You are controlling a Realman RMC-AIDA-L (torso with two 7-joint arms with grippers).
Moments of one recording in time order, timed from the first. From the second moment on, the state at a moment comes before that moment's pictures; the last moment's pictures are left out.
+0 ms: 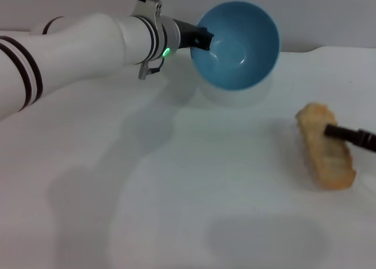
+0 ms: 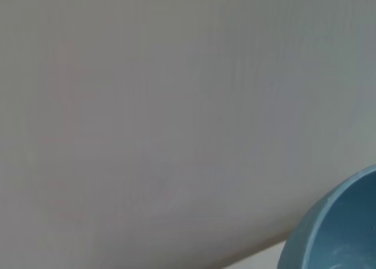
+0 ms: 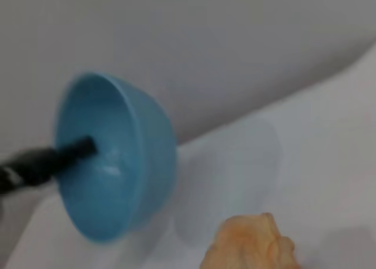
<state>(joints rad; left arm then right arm) -0.91 -2.07 1.85 0.52 2.12 0.20 -2.73 0.46 2.07 -0.54 -0.51 -2.04 -1.20 1.89</state>
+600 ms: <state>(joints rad) -0.96 -2.07 1.85 0.54 2.13 0.45 -2.72 0.51 2.07 -0.55 -0.74 -1.83 -1.36 1.83</state>
